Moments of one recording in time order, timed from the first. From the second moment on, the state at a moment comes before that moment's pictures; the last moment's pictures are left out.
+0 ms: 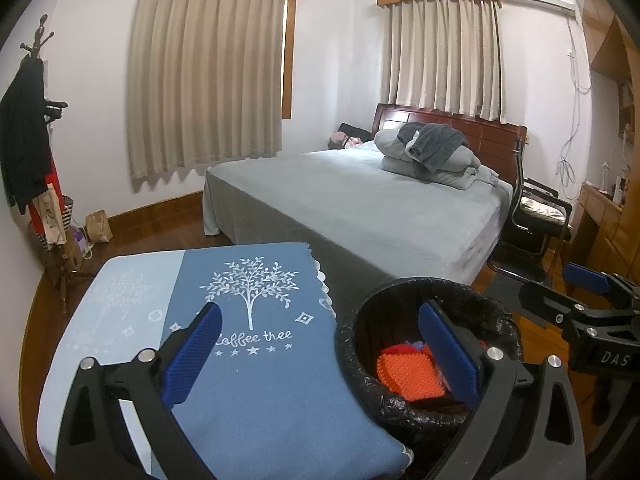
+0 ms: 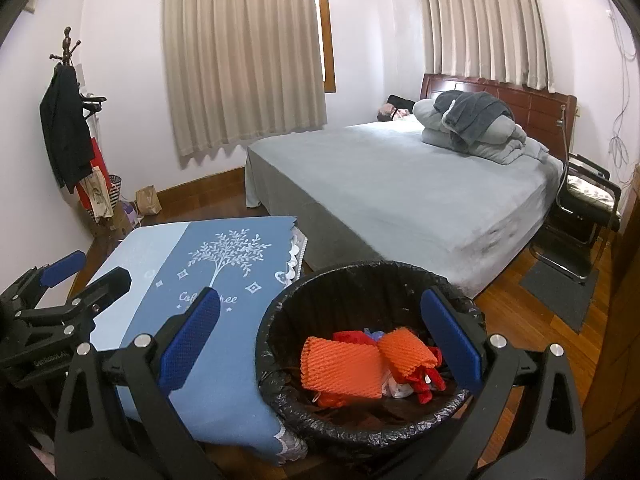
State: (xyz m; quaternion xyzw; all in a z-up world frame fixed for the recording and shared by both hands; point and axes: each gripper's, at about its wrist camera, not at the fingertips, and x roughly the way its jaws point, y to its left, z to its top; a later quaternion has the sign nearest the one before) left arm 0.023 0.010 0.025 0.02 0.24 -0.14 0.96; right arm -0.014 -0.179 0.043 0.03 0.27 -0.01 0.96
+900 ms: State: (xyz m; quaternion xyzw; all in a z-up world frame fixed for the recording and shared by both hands) left arm 0.023 0.011 0.027 0.02 0.24 -0.14 0.96; right arm -0.014 -0.178 0.042 0.03 0.27 -0.01 0.96
